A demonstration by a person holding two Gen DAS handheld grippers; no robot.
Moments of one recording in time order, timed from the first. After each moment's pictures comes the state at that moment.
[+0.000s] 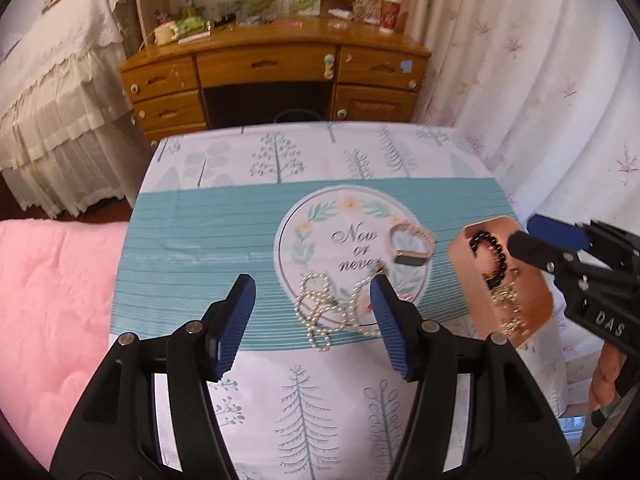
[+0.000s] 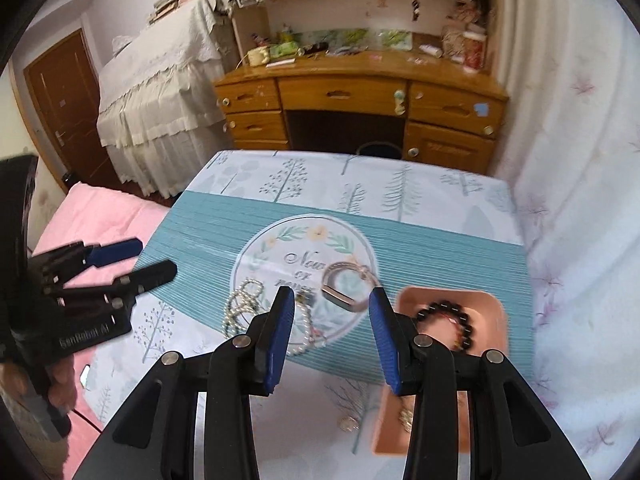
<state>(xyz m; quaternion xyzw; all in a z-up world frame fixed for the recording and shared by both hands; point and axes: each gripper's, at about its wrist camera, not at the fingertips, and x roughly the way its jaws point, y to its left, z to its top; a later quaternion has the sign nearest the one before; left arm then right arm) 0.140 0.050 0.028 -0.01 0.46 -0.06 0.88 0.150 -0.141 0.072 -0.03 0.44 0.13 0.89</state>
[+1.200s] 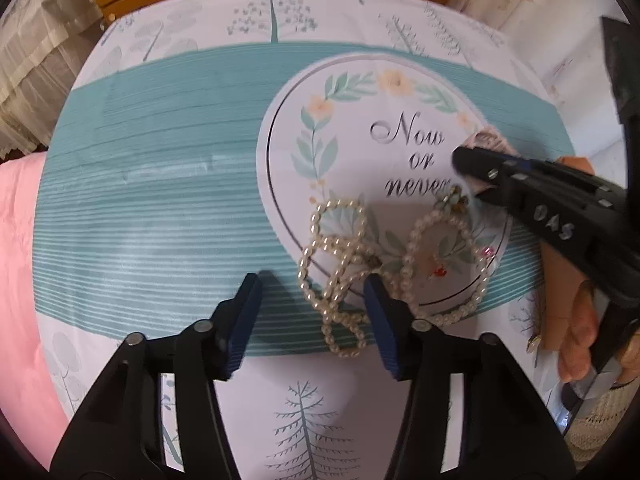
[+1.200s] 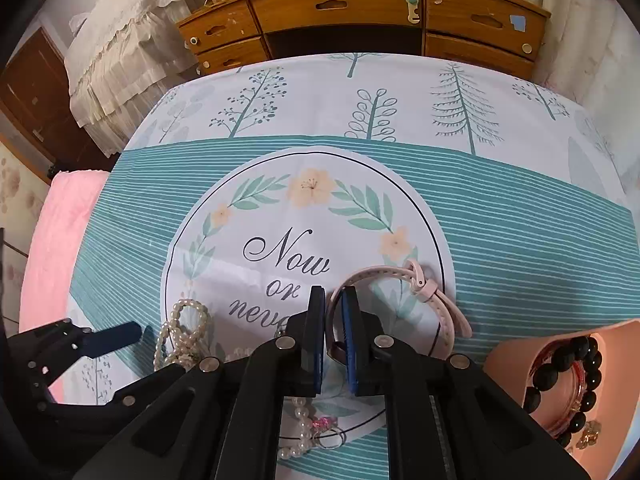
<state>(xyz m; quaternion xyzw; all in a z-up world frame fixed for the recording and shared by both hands) 0.217 0.042 -0.125 -0.02 0.61 -0.06 0.79 0.287 -0.105 -0.095 0.00 0.54 0.11 0.83</state>
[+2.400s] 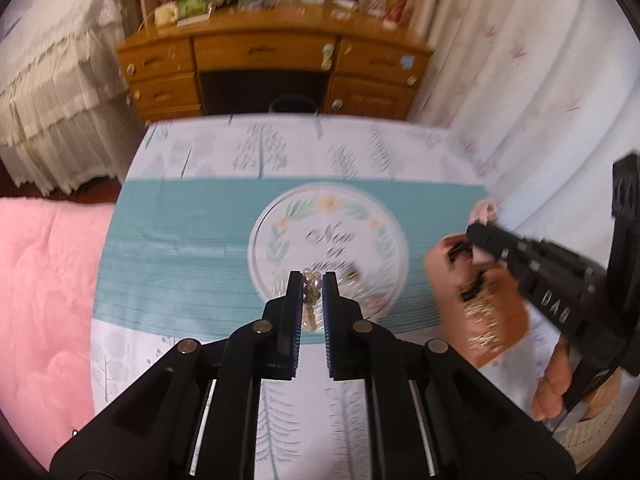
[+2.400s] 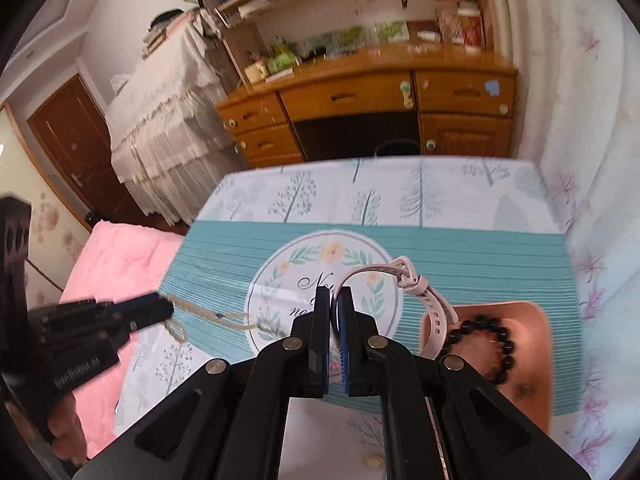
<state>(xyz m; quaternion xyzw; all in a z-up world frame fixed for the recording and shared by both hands) 0.157 0.019 0.049 -0.04 0.47 -0.07 0.88 0.176 -0.177 0.060 0.06 0.41 0.15 0.90</state>
